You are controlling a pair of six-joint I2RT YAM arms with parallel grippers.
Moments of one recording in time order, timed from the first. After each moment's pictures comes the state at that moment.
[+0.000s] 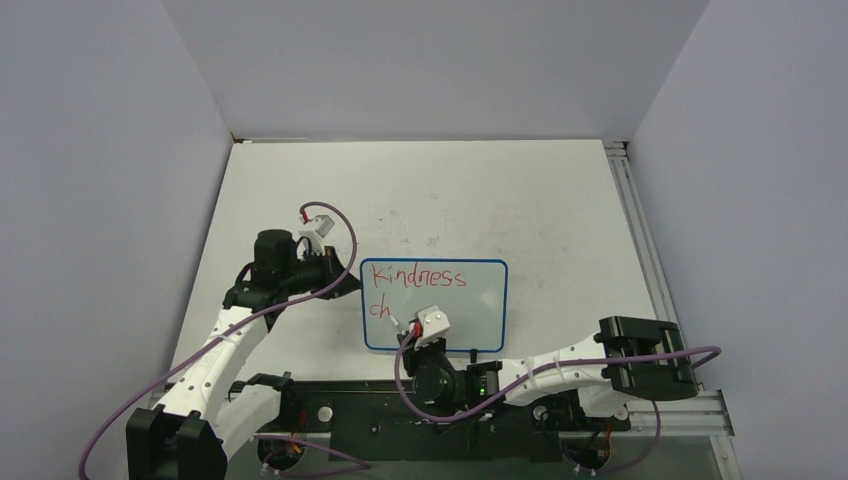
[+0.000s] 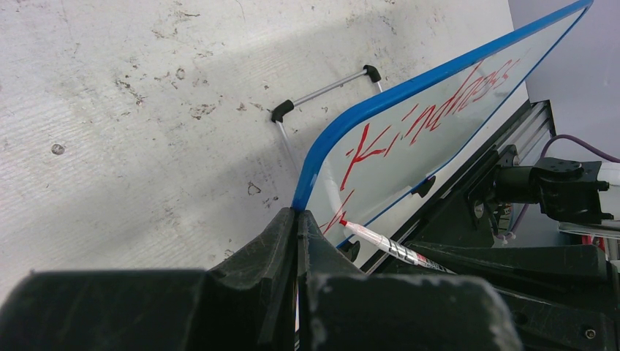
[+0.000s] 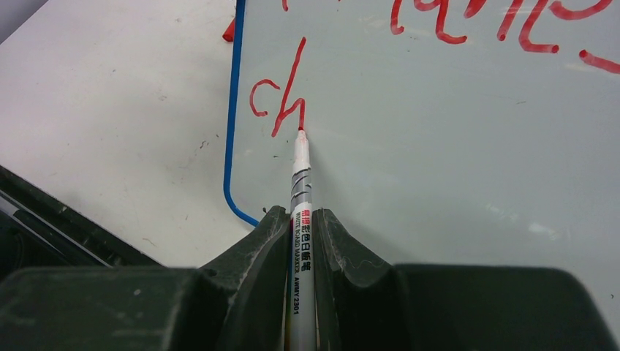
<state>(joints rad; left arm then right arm) -0.19 0.96 0.63 -0.35 0.63 -0.33 1.57 1.48 0.64 0.36 0.97 0.57</state>
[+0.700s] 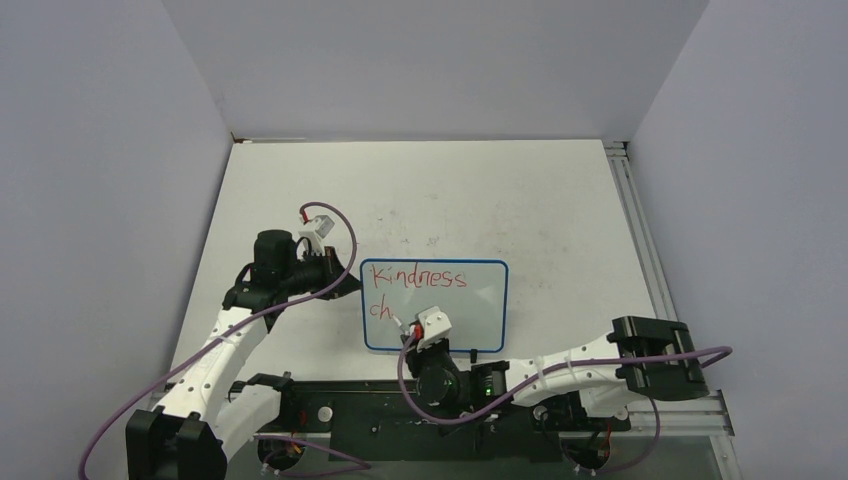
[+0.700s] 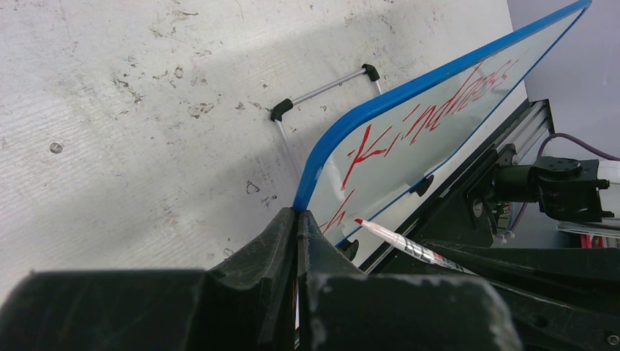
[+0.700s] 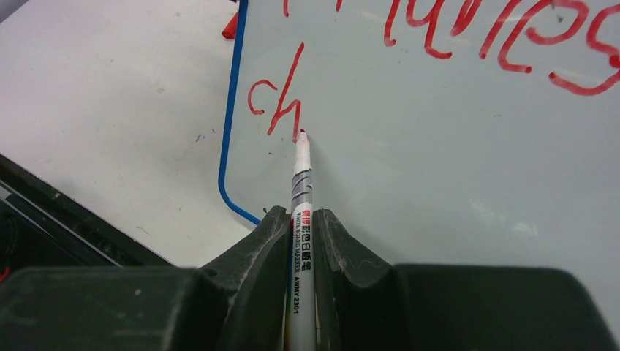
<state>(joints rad) -0.19 0.95 0.63 -0.35 0.63 -0.33 1.59 1.44 0.64 0.30 0.97 0.54</state>
